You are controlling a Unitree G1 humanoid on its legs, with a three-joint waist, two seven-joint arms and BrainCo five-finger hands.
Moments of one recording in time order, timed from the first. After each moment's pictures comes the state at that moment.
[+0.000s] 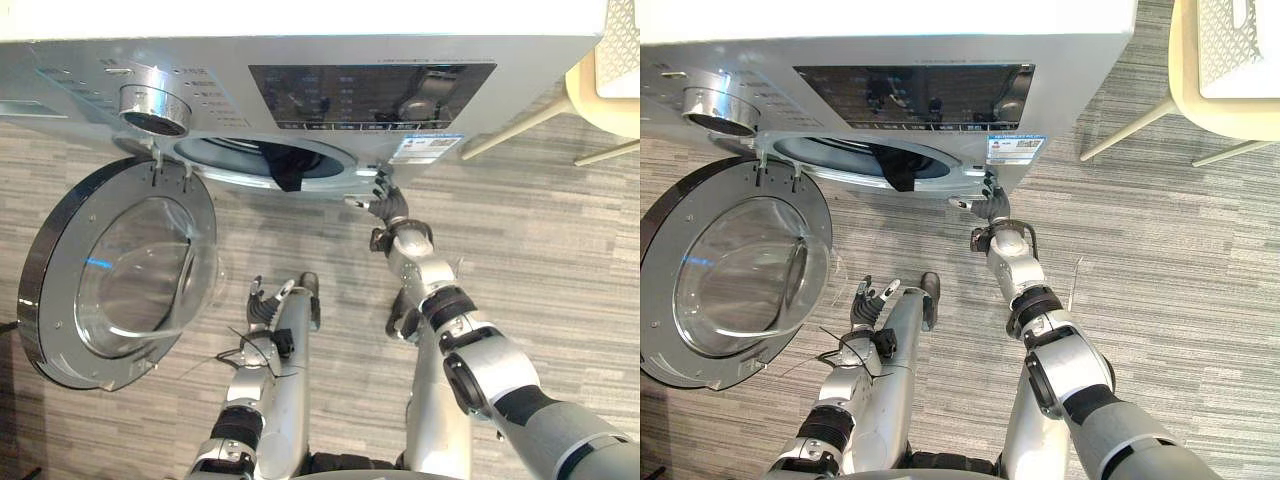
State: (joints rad) left arm -0.18 -0.03 -0.02 0.54 -0.12 -0.03 0.34; right arm -0.87 -0.06 0.15 0.86 0.36 0.02 -0.21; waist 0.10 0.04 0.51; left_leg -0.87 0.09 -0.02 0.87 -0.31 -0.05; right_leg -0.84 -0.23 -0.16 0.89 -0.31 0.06
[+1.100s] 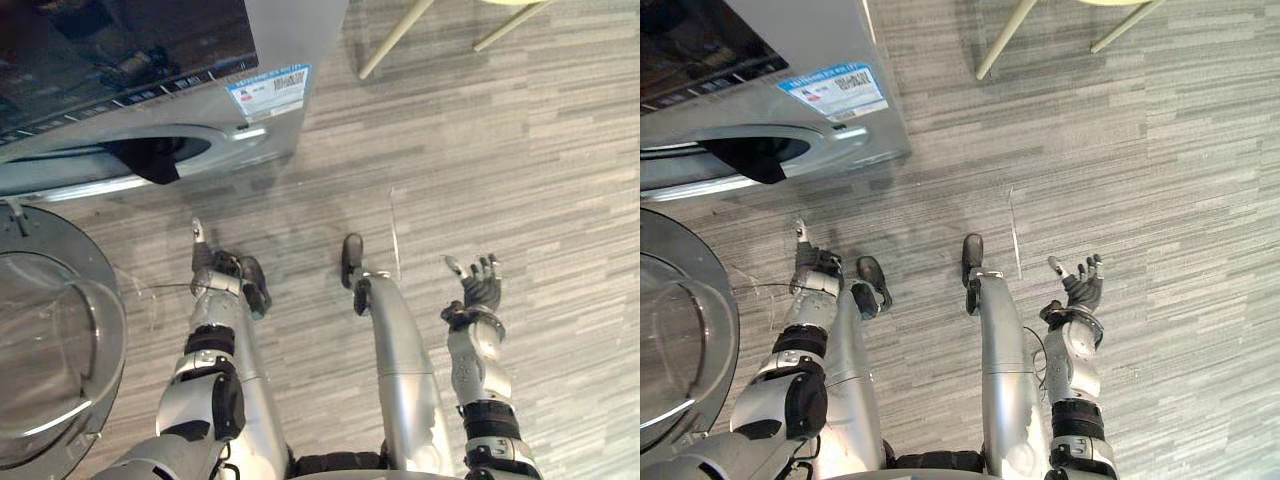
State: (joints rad) left arm -0.67 0.15 0.44 0.79 -0.88 -0.05 0.40; right arm -0.19 0.01 -0.30 0.27 0.43 -0.11 -0.35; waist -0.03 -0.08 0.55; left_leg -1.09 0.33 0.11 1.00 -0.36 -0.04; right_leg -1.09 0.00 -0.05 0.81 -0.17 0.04
